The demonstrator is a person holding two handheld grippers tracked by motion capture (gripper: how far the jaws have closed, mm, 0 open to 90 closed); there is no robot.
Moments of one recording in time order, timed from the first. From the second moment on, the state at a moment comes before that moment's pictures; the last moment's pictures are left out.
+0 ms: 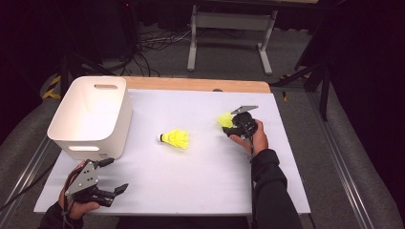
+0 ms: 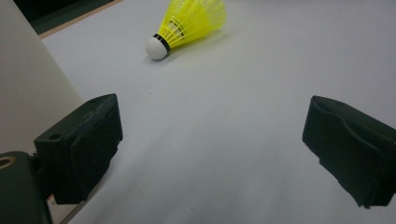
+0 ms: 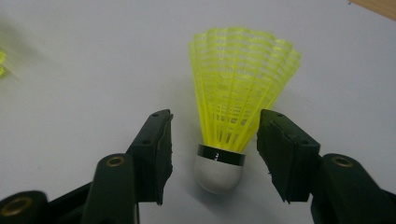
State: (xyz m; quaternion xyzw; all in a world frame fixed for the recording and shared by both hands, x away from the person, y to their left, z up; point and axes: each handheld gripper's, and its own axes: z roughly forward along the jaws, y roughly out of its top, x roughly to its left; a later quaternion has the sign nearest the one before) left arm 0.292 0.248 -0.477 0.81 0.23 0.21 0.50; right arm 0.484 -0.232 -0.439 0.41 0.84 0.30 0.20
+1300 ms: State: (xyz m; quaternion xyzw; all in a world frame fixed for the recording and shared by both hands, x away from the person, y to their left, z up) left arm 0.291 0.250 -0.475 0.81 0.23 0.22 0.50; right arm 0.417 -0.205 -0.424 0.39 0.82 0.40 0.16
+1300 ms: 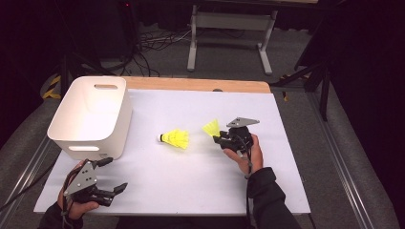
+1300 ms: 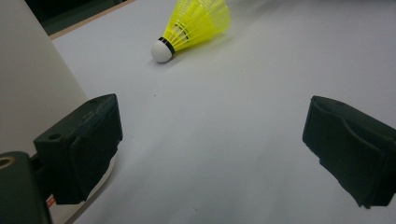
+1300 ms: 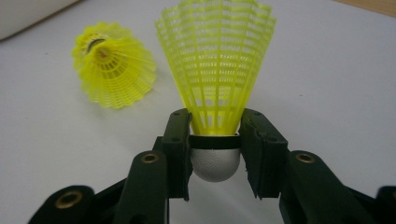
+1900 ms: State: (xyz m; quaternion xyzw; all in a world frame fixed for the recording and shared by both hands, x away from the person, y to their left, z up) left arm 0.283 0.252 -0.468 0.79 0.22 0.24 0.52; right arm 0.383 -0.177 -0.436 0.39 0.82 0.39 0.14
